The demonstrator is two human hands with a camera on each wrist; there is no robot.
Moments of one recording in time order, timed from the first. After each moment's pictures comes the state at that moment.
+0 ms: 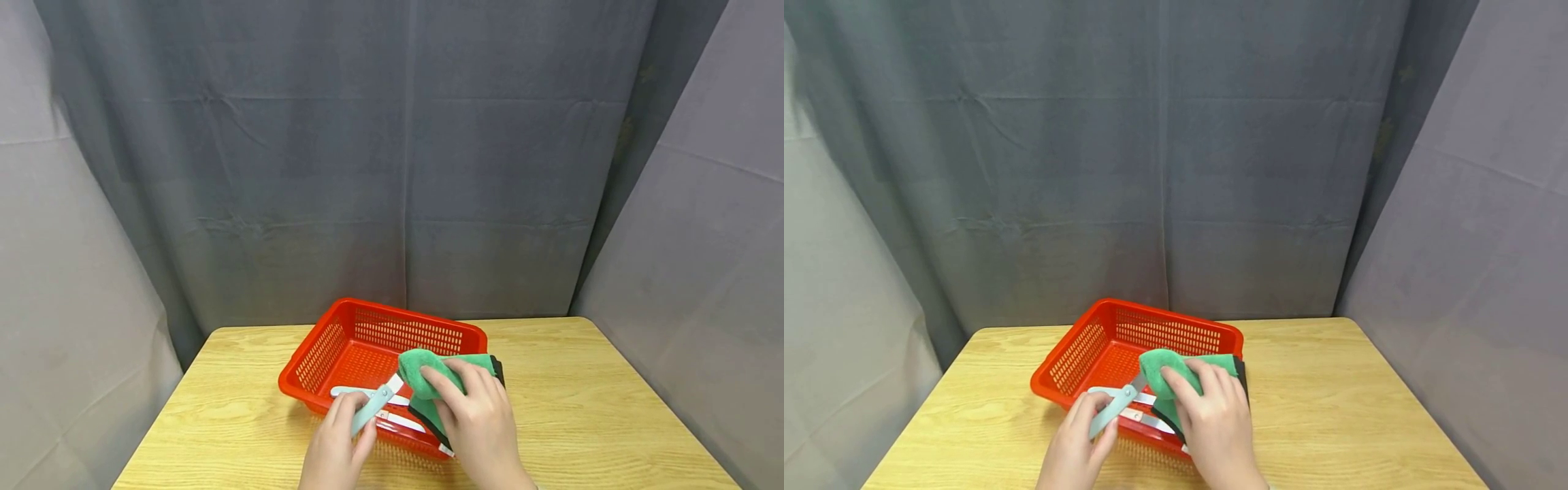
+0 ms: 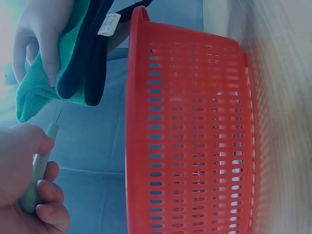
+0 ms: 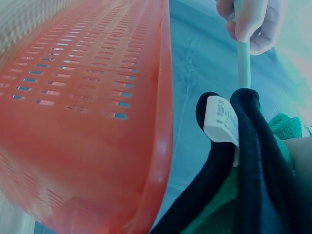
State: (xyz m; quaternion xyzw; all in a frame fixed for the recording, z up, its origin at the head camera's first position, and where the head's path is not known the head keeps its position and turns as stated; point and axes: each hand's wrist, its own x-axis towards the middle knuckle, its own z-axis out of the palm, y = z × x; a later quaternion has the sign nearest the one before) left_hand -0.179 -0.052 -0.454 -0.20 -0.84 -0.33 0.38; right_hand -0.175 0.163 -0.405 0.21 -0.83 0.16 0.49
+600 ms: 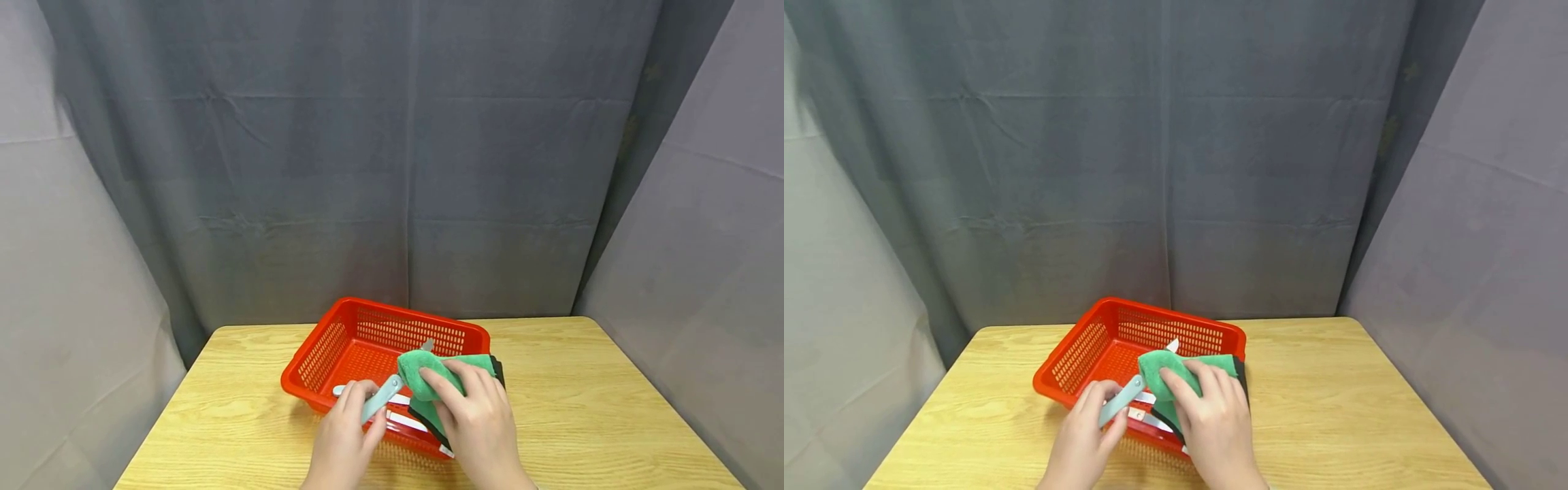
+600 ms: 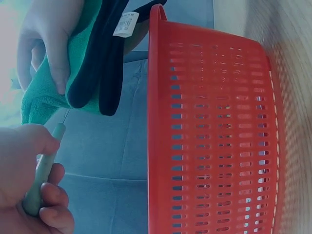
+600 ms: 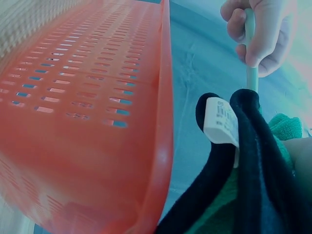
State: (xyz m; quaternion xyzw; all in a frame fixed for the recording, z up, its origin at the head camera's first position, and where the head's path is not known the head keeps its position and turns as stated) left_hand -0.180 -0.044 -0.435 -0.20 -0.86 -0.34 0.33; right_hand -0.174 0.161 -0.406 0.22 -0.83 0.16 0.48
